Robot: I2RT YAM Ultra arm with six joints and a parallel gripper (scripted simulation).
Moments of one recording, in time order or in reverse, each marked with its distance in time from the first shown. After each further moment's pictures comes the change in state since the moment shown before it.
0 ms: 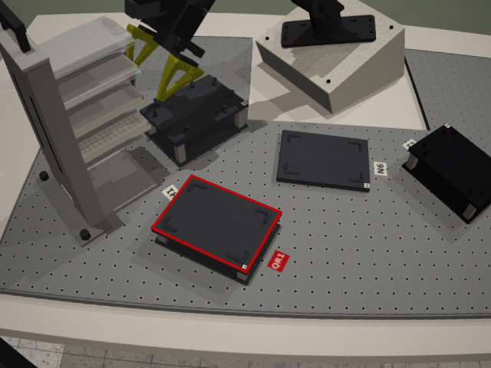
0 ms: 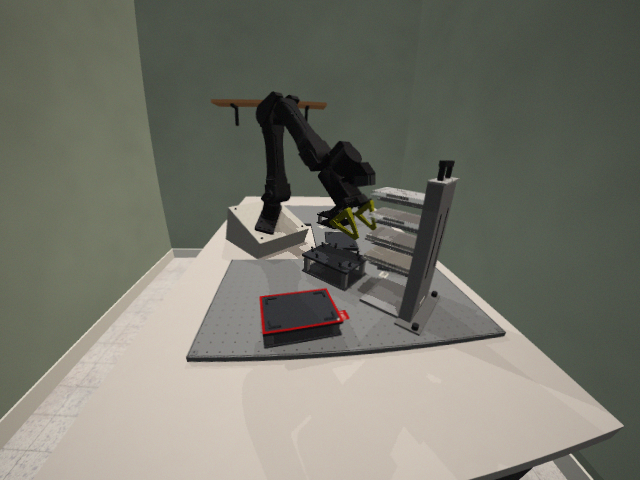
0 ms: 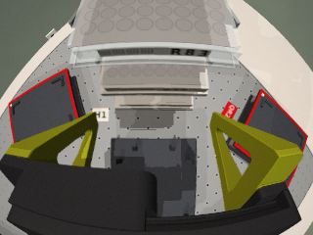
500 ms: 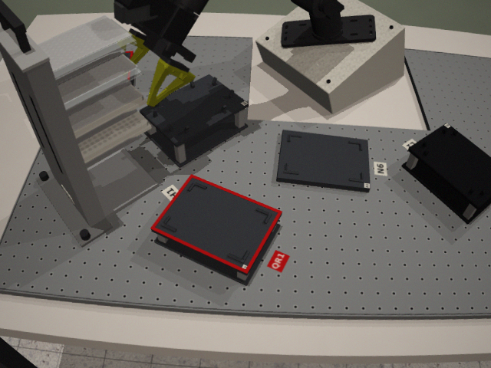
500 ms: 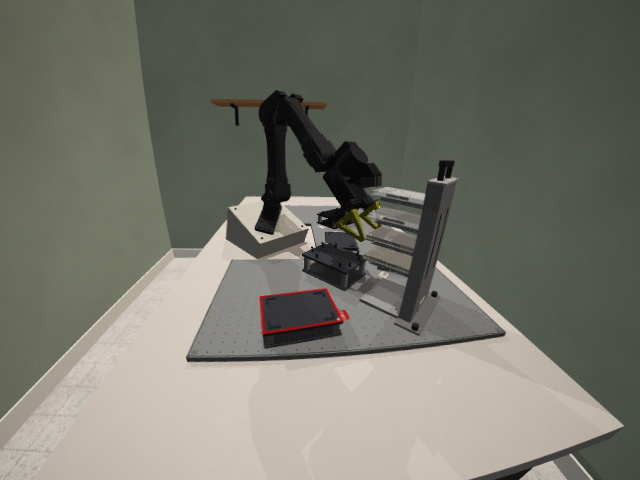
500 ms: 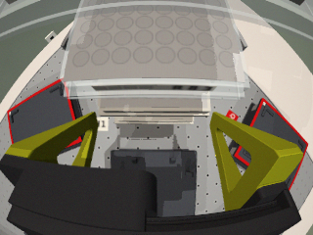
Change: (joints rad) arm 0.007 0.069 0.062 0.006 0.006 0.003
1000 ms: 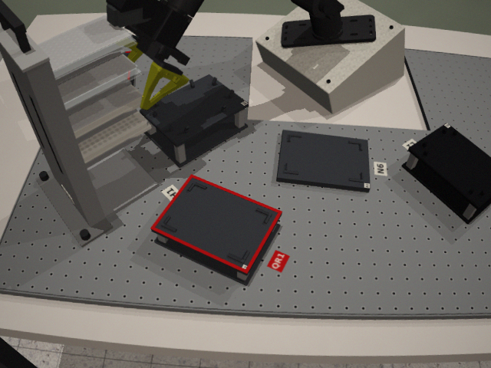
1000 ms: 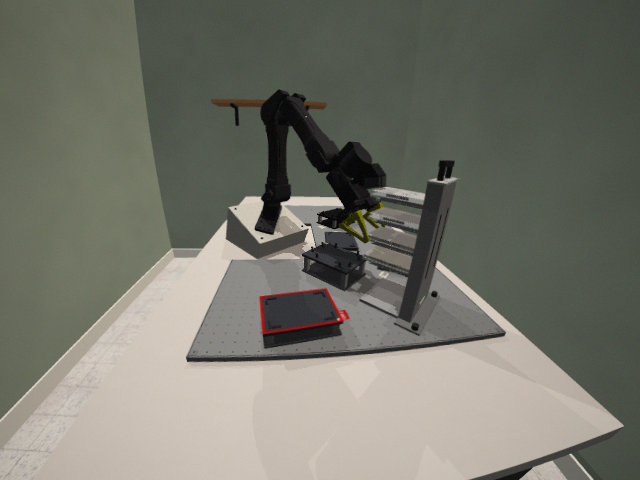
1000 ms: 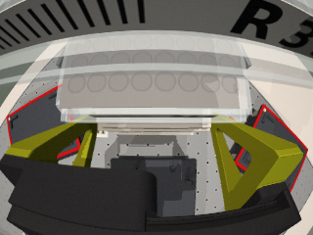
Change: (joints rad) arm 0.003 0.044 0.043 0.002 0.003 0.002
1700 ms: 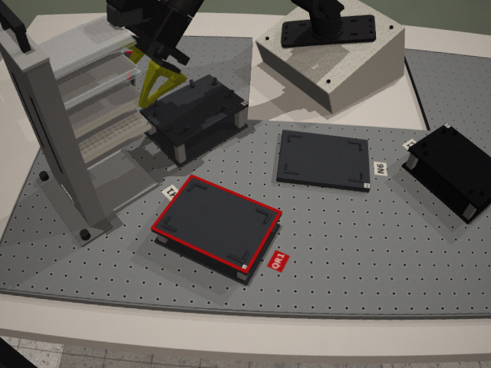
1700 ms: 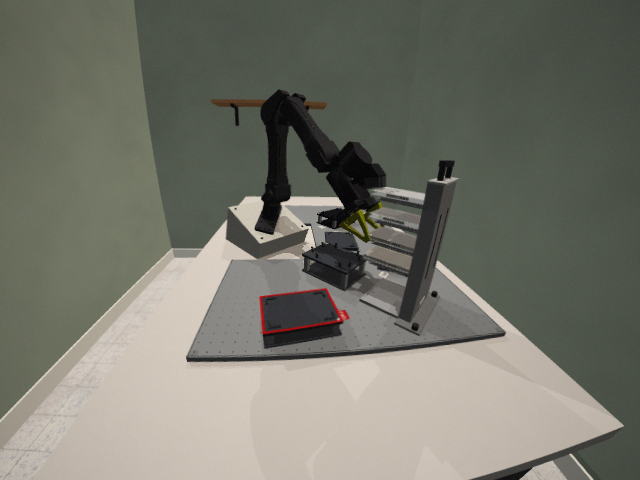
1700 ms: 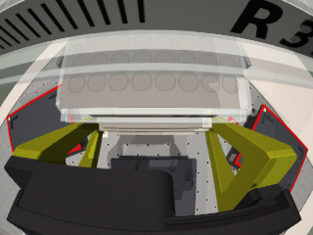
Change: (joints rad) arm 0.000 0.000 0.000 0.000 0.000 0.000
